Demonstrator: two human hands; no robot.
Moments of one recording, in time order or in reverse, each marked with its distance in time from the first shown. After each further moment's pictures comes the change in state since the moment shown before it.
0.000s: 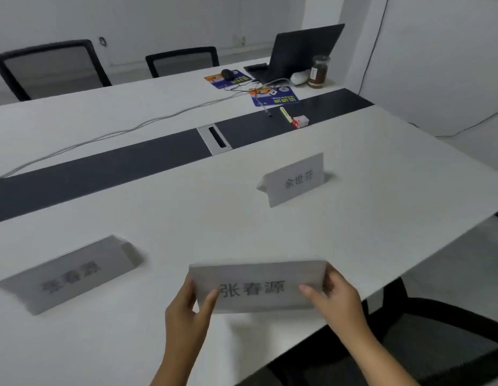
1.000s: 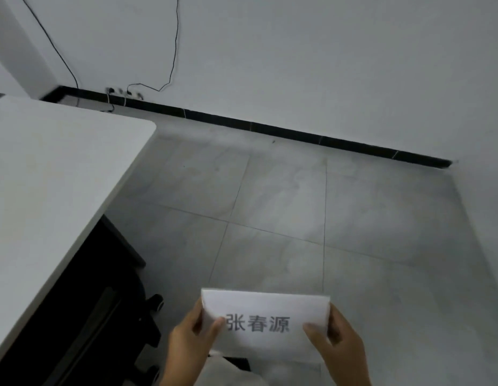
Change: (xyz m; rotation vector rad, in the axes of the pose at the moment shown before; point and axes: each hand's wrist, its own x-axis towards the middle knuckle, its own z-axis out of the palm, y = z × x) left_hand -0.303 0.131 0.488 0.215 -0.930 -0.015; right_hand -0.309 0.200 -0.474 0.063 1.017 0.468
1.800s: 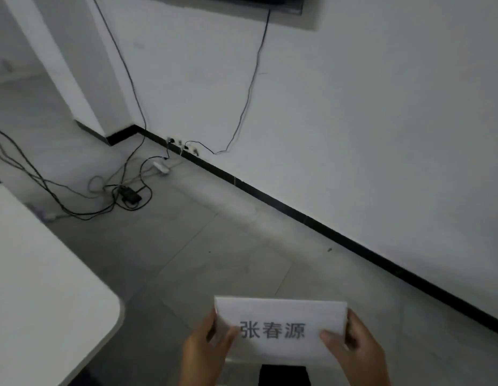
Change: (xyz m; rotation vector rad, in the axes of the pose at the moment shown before) left_hand 0.518 0.294 0.073 -0.204 0.427 -0.021; right_hand 0.607 -0.285 0.150 -0.089 -0.232 -0.170
